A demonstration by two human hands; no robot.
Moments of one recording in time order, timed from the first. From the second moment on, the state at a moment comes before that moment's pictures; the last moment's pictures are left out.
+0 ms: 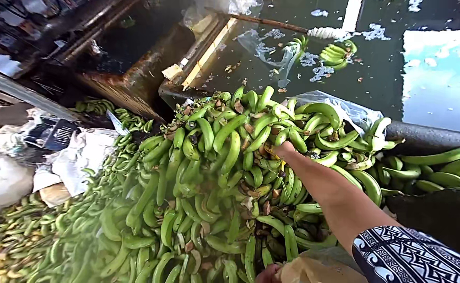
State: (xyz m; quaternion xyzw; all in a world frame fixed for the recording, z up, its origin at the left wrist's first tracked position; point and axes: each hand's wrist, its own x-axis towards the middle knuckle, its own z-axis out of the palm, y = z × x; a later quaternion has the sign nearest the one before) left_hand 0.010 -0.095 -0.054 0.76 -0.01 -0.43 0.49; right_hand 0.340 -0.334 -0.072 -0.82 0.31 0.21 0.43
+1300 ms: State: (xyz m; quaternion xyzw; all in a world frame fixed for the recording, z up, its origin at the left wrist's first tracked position) left_hand 0.009 -0.088 -0.054 0.74 -0.01 -0.47 0.49; right_hand 0.316 -0.330 -0.077 -0.84 0.30 0.21 0.40
